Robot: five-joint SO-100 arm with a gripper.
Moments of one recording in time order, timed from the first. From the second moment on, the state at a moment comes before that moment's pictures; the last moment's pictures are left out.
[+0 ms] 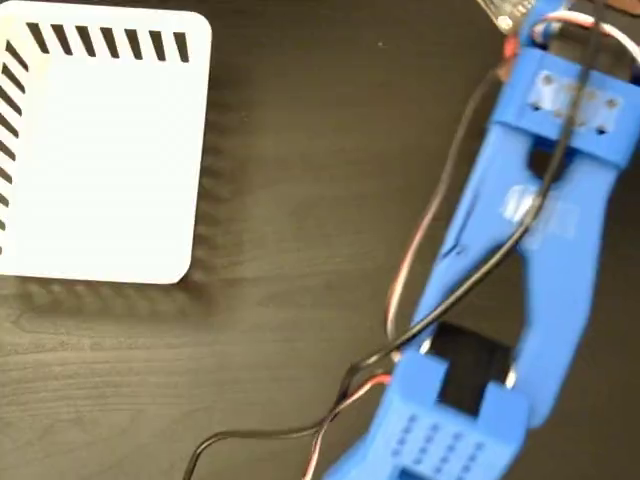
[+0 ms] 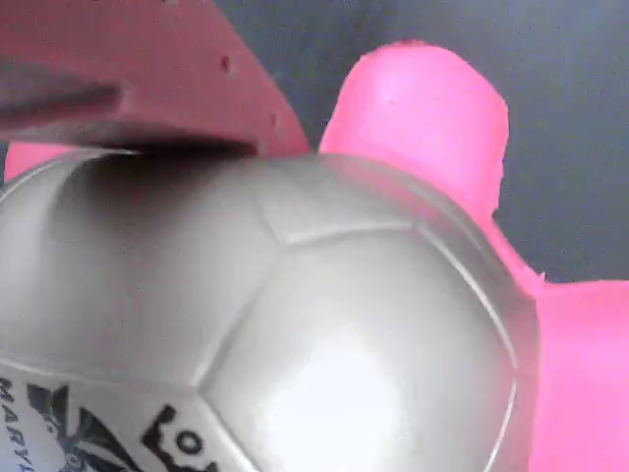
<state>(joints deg) 31.0 62.2 50.3 81.4 27.7</state>
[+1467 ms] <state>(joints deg) -21.1 69.8 63.6 92.6 25.6</state>
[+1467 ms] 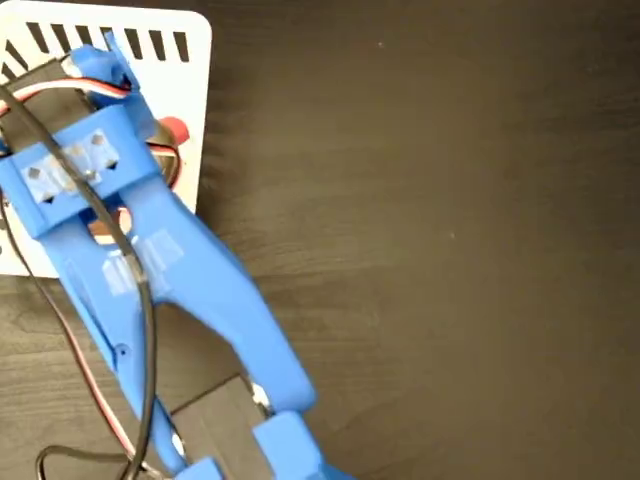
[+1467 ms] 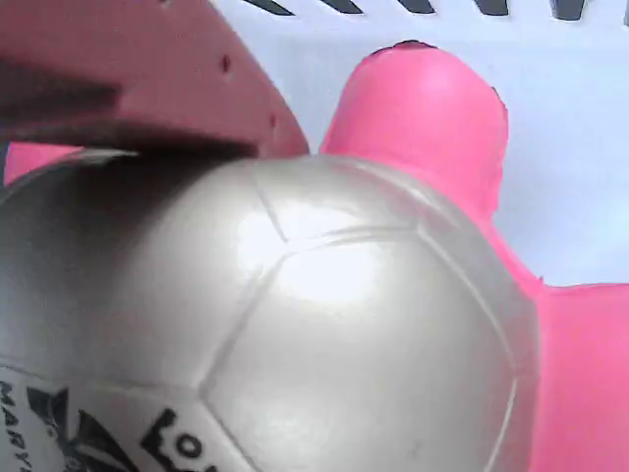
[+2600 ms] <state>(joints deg) -23.6 62.8 59.1 89.7 28.6</state>
